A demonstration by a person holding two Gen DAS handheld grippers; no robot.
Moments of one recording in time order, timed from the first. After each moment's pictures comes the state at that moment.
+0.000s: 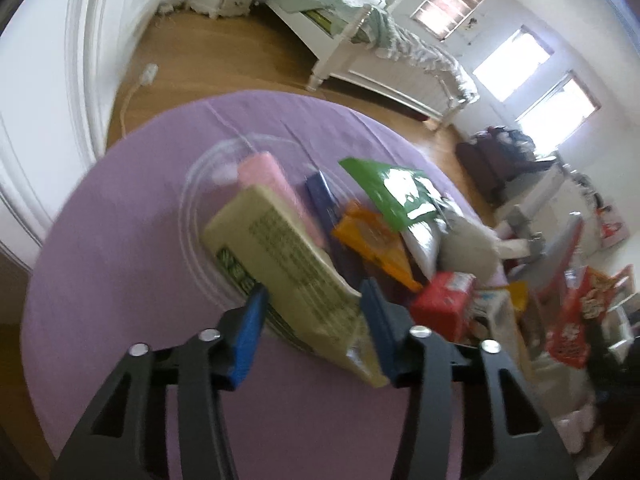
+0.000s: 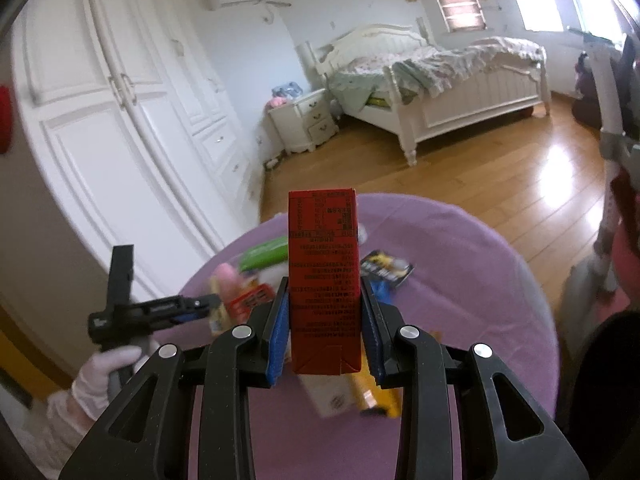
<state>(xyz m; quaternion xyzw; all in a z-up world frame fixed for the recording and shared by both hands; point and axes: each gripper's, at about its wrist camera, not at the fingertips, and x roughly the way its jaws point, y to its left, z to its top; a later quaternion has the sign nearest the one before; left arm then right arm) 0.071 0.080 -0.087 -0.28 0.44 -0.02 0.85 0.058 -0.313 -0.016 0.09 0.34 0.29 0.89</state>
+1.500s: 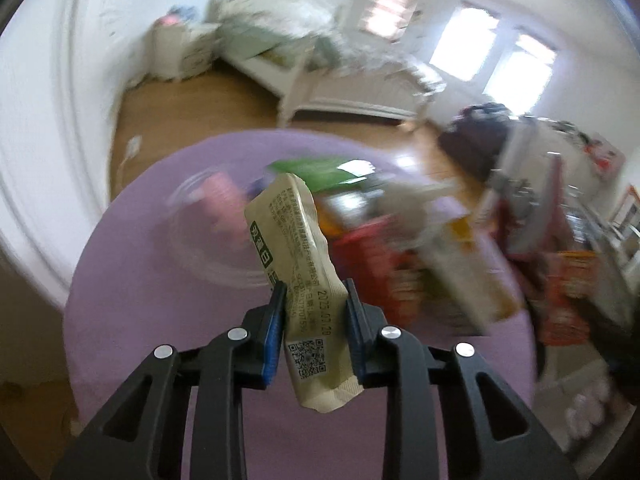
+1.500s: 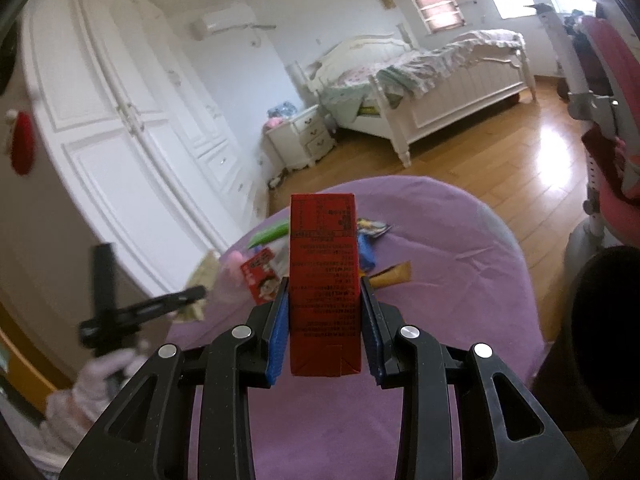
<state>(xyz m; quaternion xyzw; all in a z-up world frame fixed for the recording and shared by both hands) 0.028 0.012 -0.039 -0.14 0.38 -0.04 0.91 -0.011 -0.364 -0.027 0.15 0.31 0.28 0.90</state>
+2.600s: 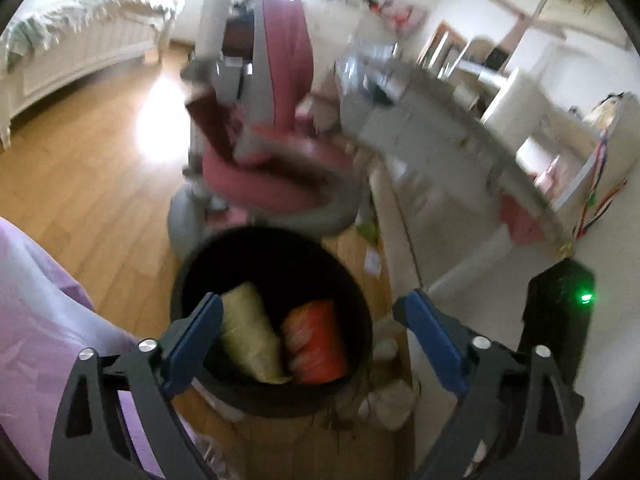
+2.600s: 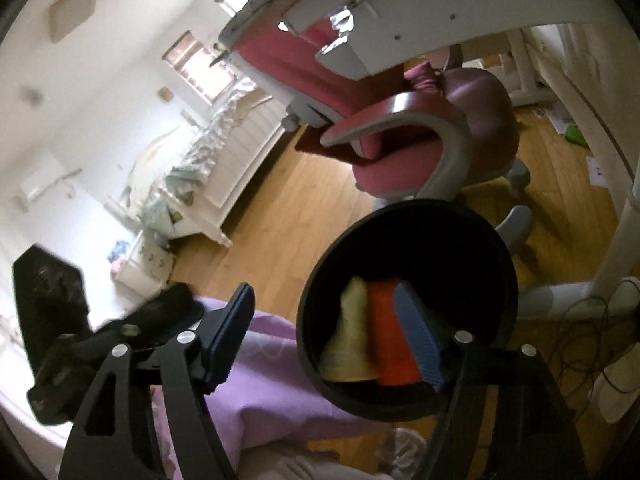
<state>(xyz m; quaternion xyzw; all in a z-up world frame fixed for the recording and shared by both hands) 0.134 -0.398 -0.074 -0.05 0.41 -0.45 0.79 -0.036 -0.635 -0.105 0.36 0.29 -0.07 0.89</state>
